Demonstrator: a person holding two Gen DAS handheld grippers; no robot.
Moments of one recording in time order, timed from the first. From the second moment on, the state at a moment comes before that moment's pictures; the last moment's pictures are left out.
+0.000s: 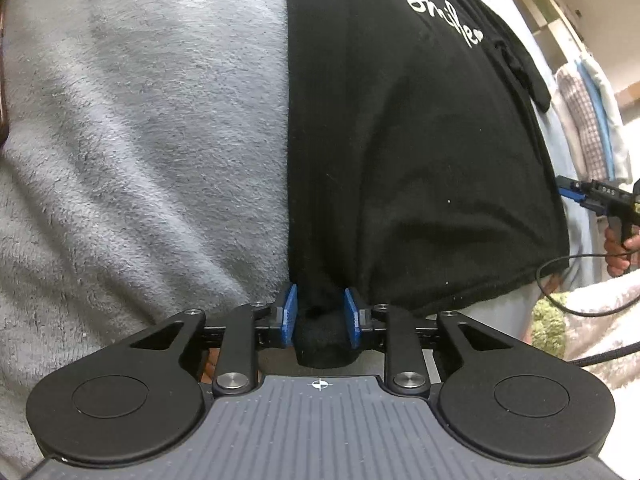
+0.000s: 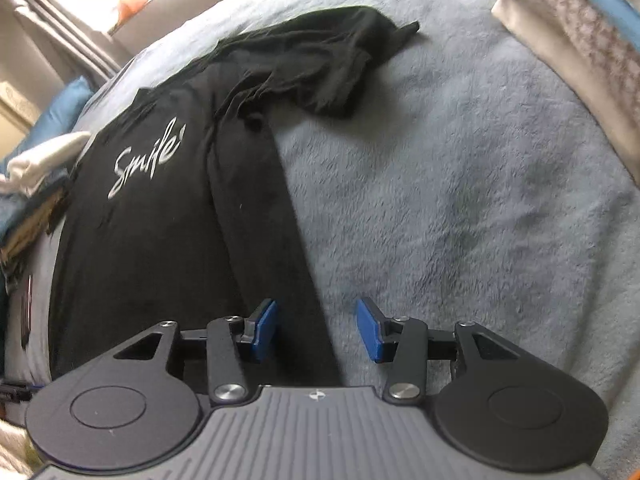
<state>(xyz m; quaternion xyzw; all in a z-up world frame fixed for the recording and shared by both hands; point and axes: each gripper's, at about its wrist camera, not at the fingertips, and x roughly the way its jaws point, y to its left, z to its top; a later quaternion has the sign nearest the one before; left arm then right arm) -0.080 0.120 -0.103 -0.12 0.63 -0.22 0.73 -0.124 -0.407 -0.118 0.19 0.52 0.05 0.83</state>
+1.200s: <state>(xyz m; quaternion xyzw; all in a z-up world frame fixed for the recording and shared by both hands) -0.097 0.142 -0.109 -0.17 0.65 -0.21 0.71 -0.208 -0.401 -0.117 0.14 0.58 0.10 0.80</state>
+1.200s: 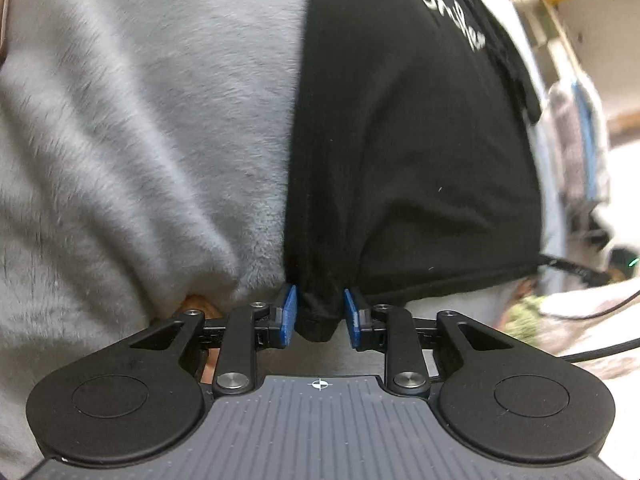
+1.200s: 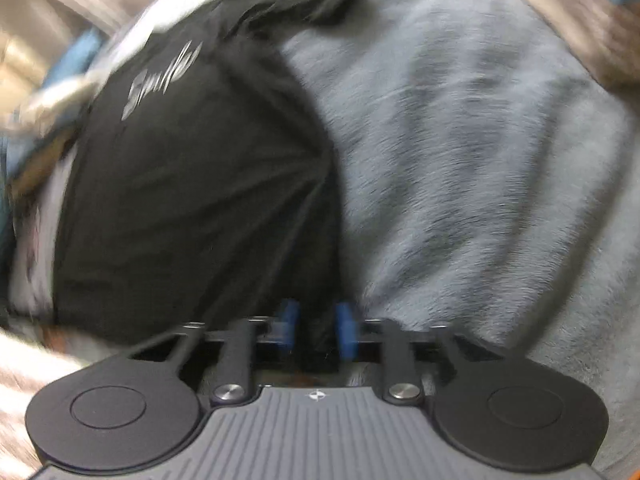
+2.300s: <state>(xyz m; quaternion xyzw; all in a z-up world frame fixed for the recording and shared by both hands) -0.079 0.160 -0.077 -0.07 0.64 -0.20 0.74 -0.191 -0.410 -0.097 0.02 0.64 0.09 0.76</state>
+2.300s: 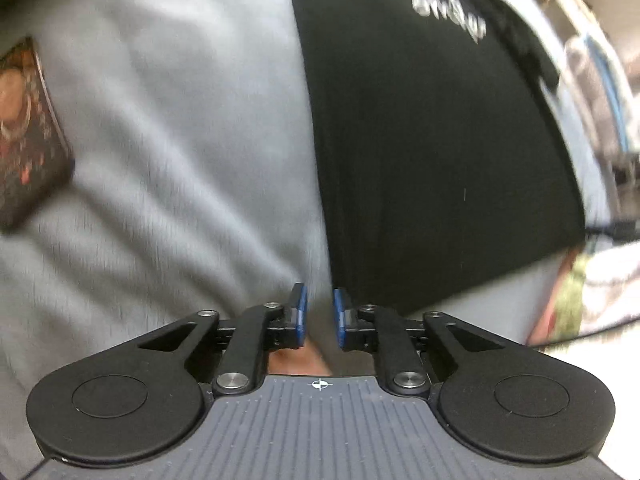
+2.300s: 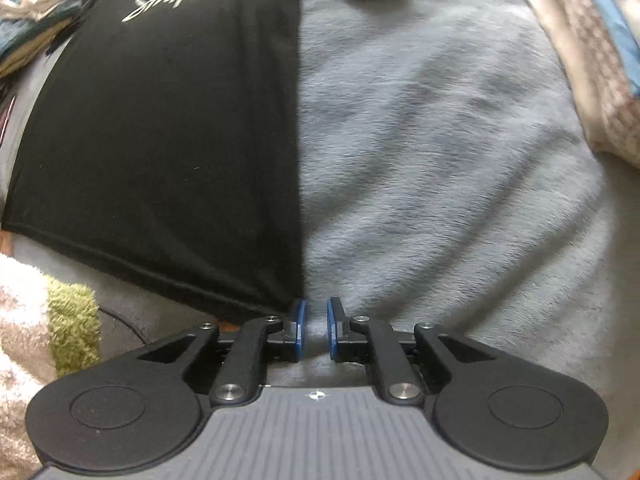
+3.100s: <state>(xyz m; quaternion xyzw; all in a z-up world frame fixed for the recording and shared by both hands) -0.018 0.126 -0.046 -0.02 0.56 -0.15 0.82 -0.119 -0.438 -0.042 0.11 0.54 0.05 0.84</state>
